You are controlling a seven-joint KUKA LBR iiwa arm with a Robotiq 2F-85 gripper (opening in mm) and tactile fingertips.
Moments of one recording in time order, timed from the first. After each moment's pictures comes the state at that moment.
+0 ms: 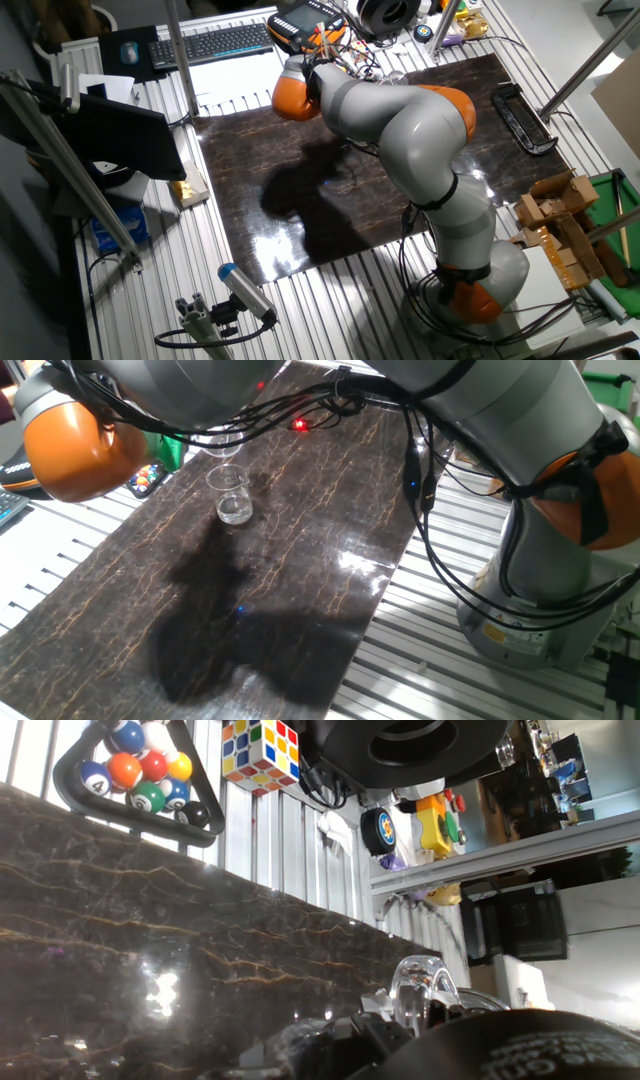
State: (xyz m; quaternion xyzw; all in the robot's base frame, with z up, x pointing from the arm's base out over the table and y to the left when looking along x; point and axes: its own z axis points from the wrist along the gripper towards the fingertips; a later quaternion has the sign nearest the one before) arm 0.691 -0.016 0.217 -0.06 0.87 -0.46 0.15
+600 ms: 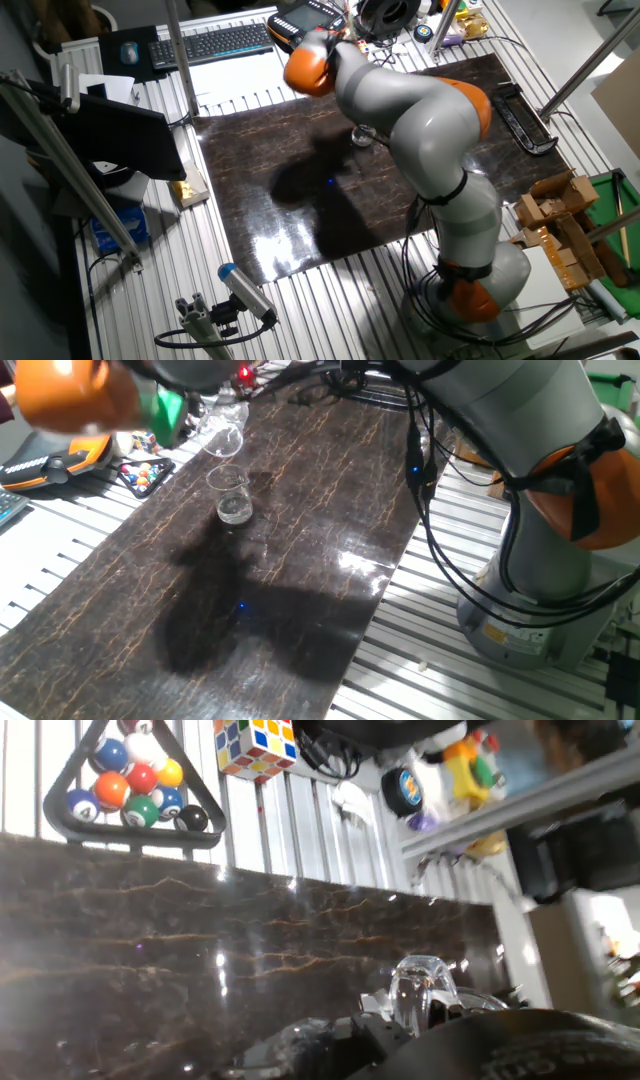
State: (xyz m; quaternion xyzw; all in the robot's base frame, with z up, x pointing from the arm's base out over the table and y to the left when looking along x) arm 0.694 -0.030 0.225 0.03 0.92 -0.38 0.13
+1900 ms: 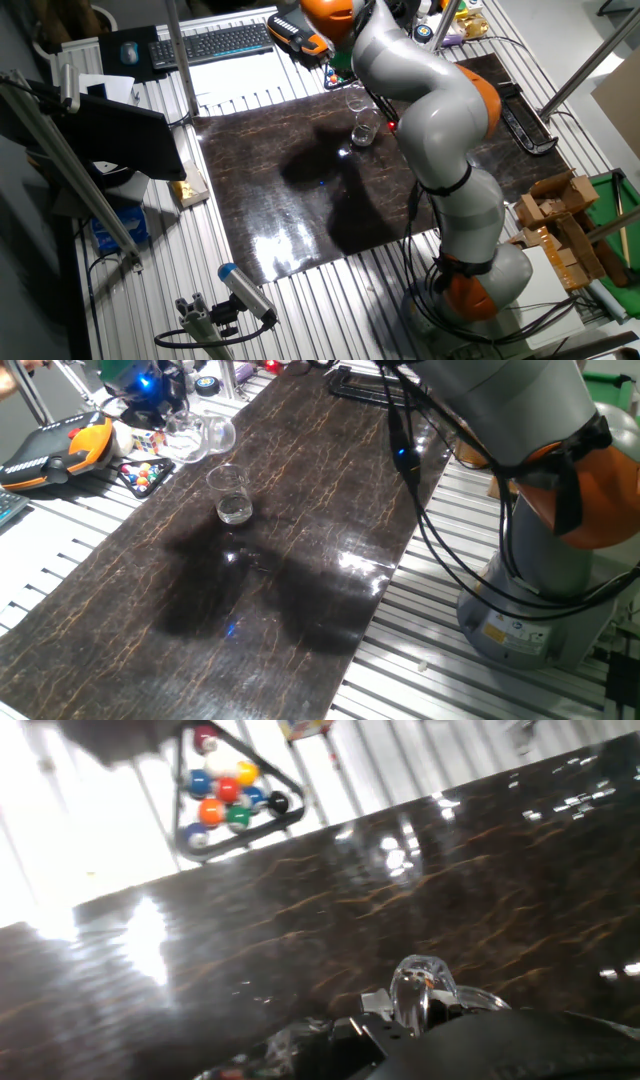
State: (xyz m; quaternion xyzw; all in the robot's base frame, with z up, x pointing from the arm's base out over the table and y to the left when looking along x) arm 0.690 0.034 0.253 0.17 0.97 -0.17 0.08
